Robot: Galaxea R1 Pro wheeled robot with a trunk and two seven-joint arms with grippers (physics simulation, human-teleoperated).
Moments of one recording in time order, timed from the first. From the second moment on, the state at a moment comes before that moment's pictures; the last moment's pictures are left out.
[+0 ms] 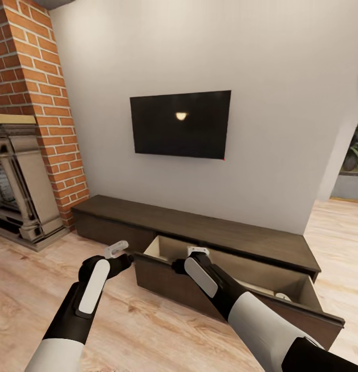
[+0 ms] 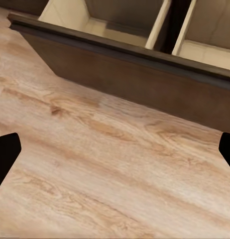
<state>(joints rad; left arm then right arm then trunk) -0.53 -0.06 0.02 -1.28 0.67 0.82 0.60 -0.82 0.16 0.69 -0.78 -1.00 0.58 -0.69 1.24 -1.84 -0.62</state>
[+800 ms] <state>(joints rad) -0.53 -0.06 0.02 -1.30 0.67 0.82 0.60 -0.82 0.17 0.70 -0.78 -1.00 0.58 -0.70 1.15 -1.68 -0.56</state>
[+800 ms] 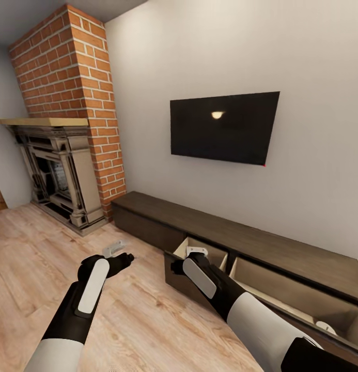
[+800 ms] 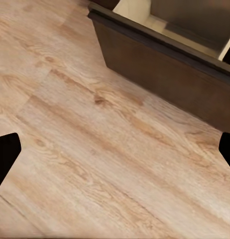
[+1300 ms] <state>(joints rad) -0.53 -0.05 0.02 -1.31 0.70 0.82 0.60 -0.82 0.17 0.70 -0.78 -1.00 0.58 -0.69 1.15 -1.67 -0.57</state>
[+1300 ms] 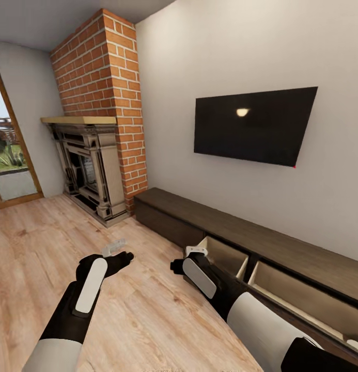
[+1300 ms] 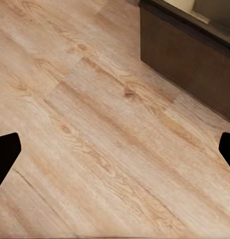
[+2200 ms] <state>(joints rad) -0.53 -0.04 0.02 -1.31 0.71 0.82 0.60 -0.82 0.16 0.75 -0.82 -1.00 0.58 -0.70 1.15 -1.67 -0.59</state>
